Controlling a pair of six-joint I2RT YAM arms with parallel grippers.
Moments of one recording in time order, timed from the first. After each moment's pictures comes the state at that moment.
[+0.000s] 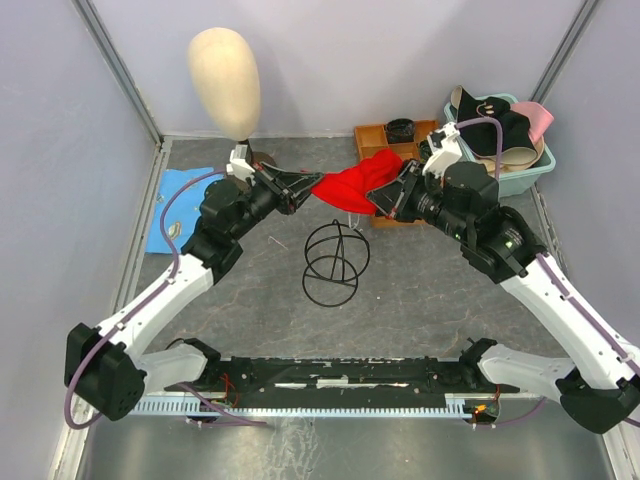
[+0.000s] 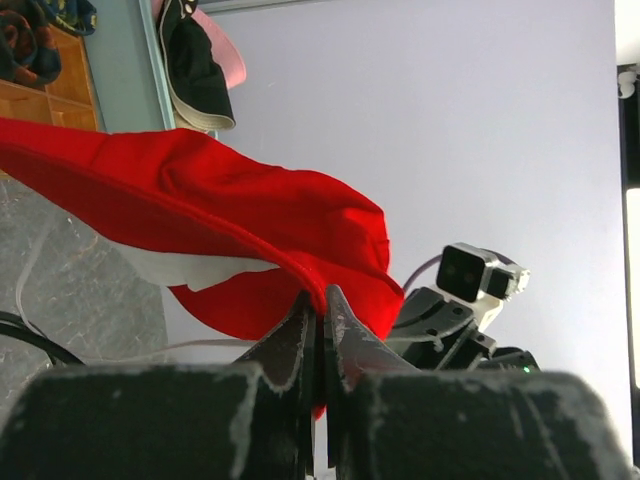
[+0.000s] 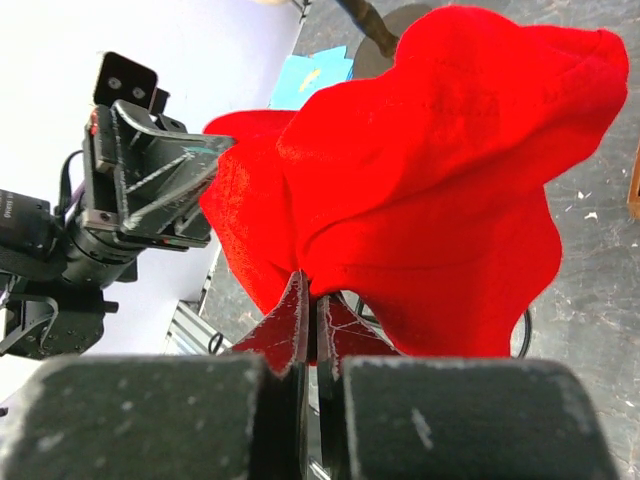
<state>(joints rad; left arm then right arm) -0.51 1.16 0.90 0.33 0.24 -1.46 0.65 1.08 1.31 -0.47 -0.01 0.71</state>
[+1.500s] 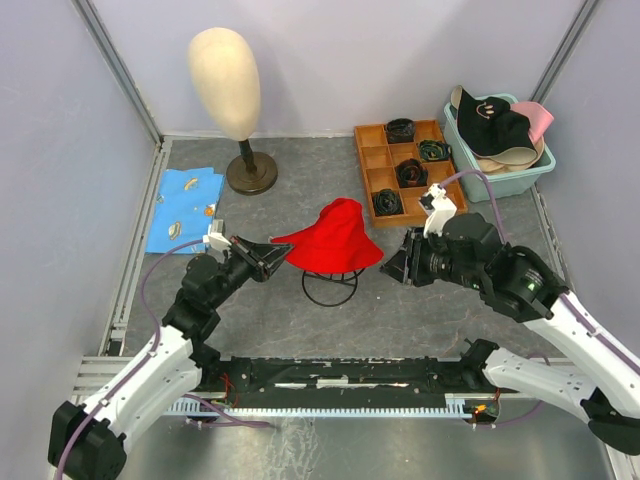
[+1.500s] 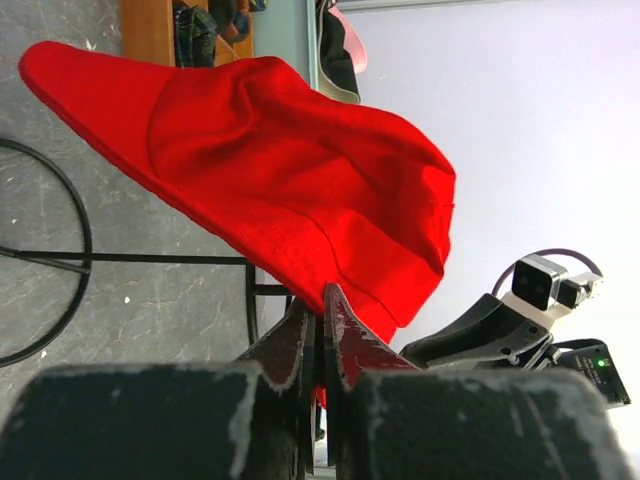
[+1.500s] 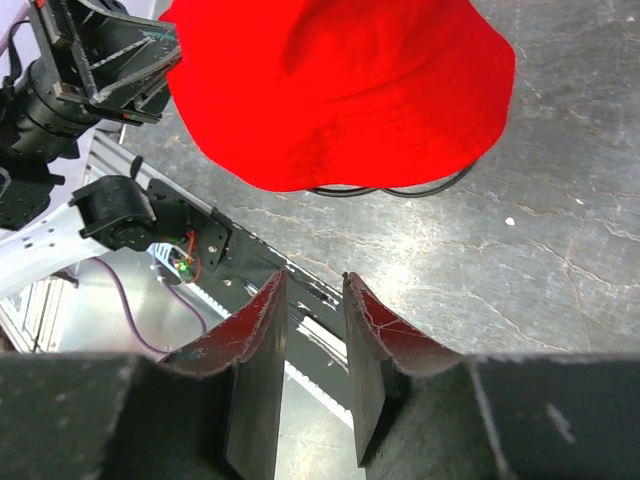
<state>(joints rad) -0.47 0.63 0.32 0.26 0.22 -1.43 0.81 0.86 1.13 -0.80 -0.06 0.66</state>
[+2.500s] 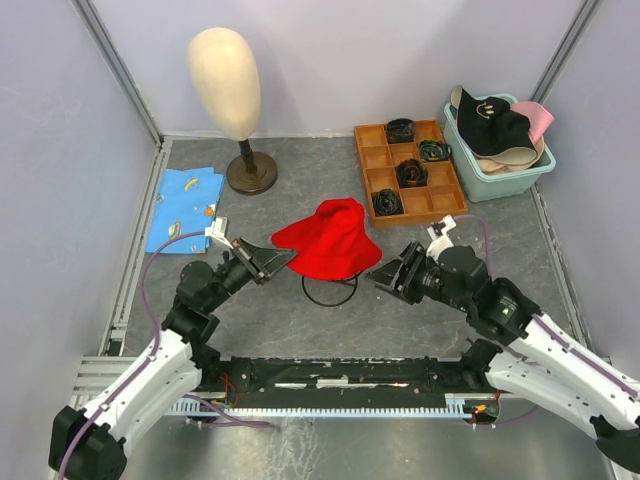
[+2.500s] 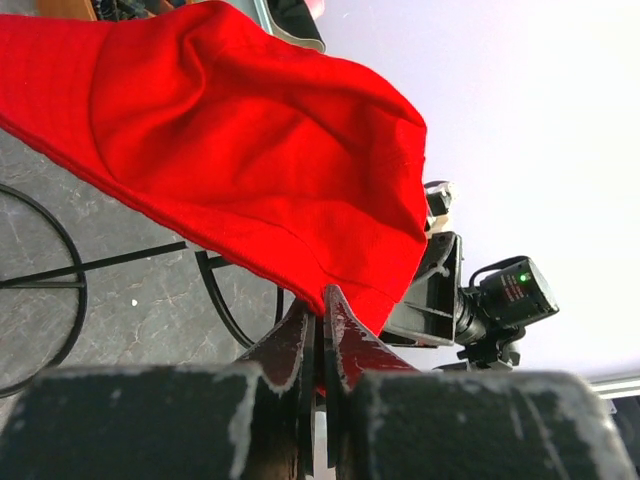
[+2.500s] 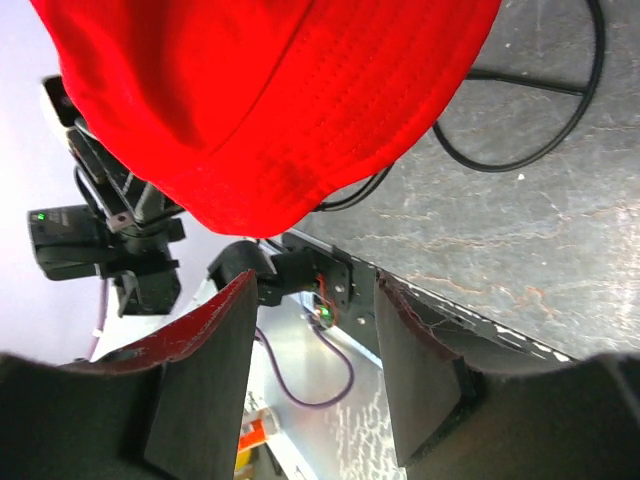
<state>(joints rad) -0.47 0.61 0.27 0.40 0.35 -1.27 0.81 0.70 0.68 -0.44 -0.07 1.20</state>
